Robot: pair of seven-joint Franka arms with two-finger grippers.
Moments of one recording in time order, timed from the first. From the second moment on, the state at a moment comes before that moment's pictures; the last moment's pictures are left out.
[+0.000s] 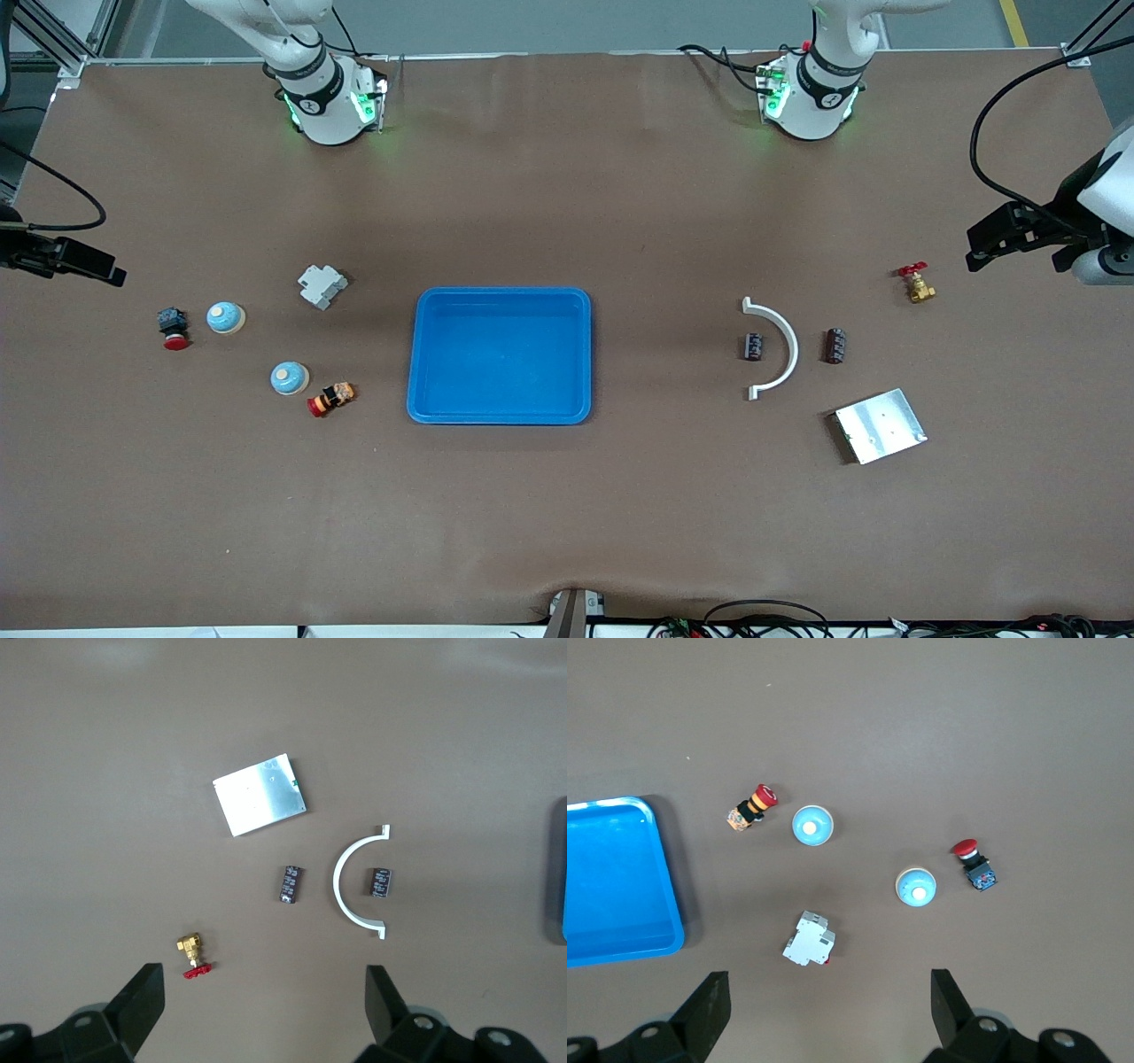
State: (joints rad) left arm -0.03 0.08 -0.05 -1.45 0.03 1.58 -0.05; right arm -0.16 0.10 0.05 -1.55 0.02 1.58 0.02
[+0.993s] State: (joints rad) left arm -0.04 0.09 -0.08 -1.51 0.03 1.60 -0.05; right arm -0.22 0.11 0.07 -1.66 0.02 1.68 0.02
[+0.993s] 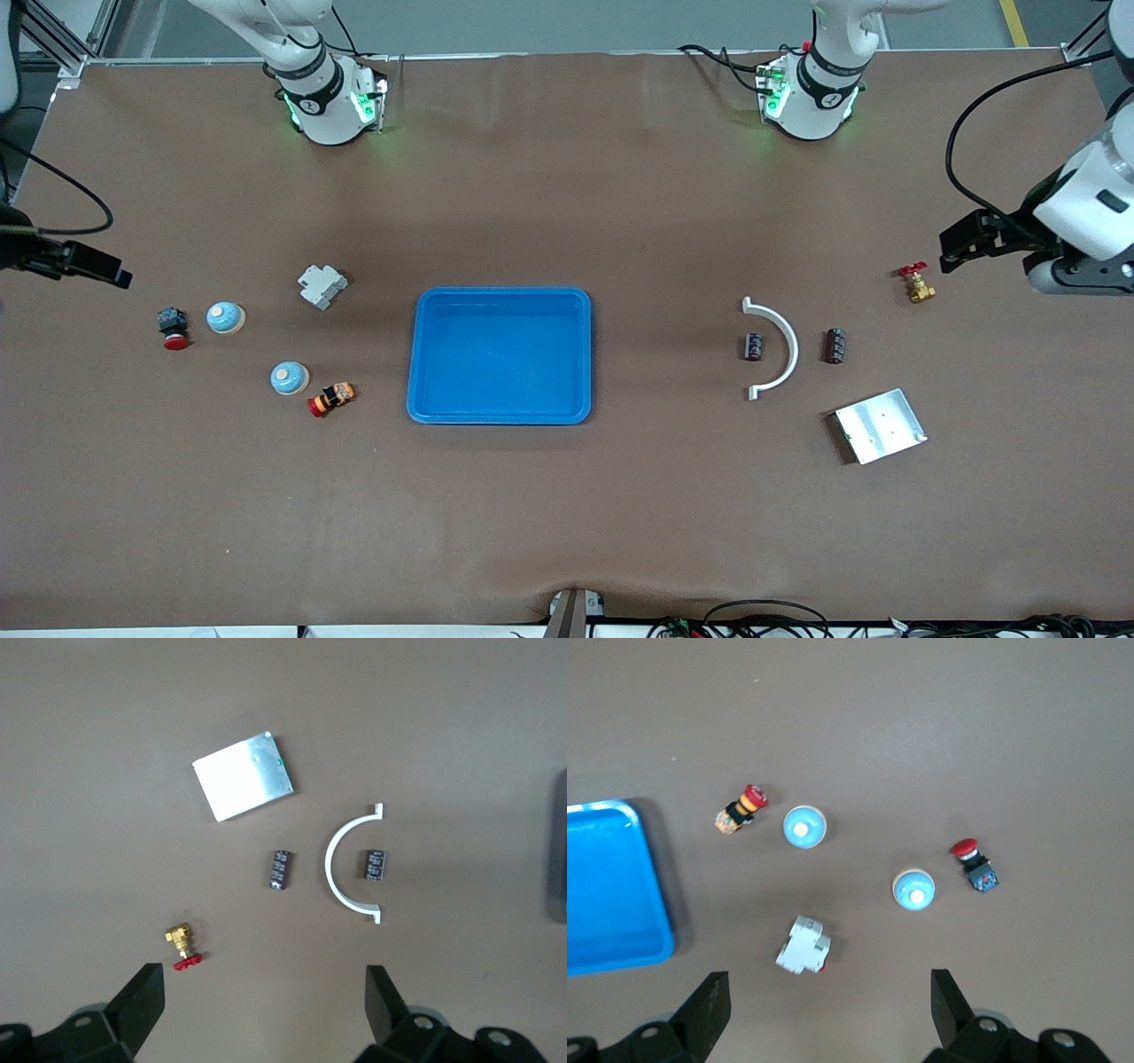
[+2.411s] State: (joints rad) left arm -0.12 0.23 -0.25 -2.03 0.04 2.22 -0.31; right arm -0.30 0.36 0.01 -2.16 -0.08 2.31 0.01
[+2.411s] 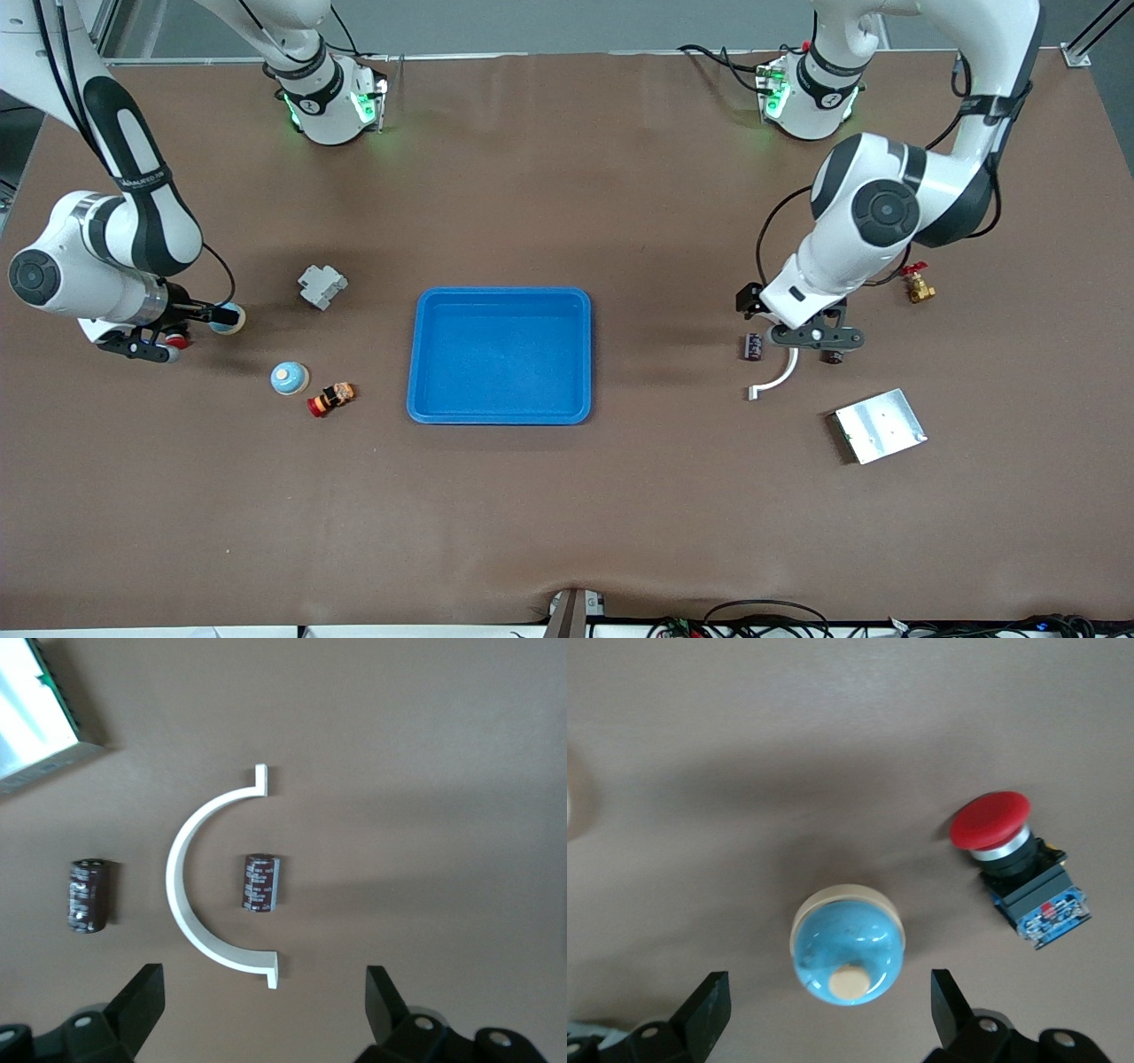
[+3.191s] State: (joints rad) left arm -0.12 0.38 -0.25 -2.06 0.17 2.40 -0.37; right arm -0.30 0.43 0.01 -2.16 -0.09 2.35 0.01
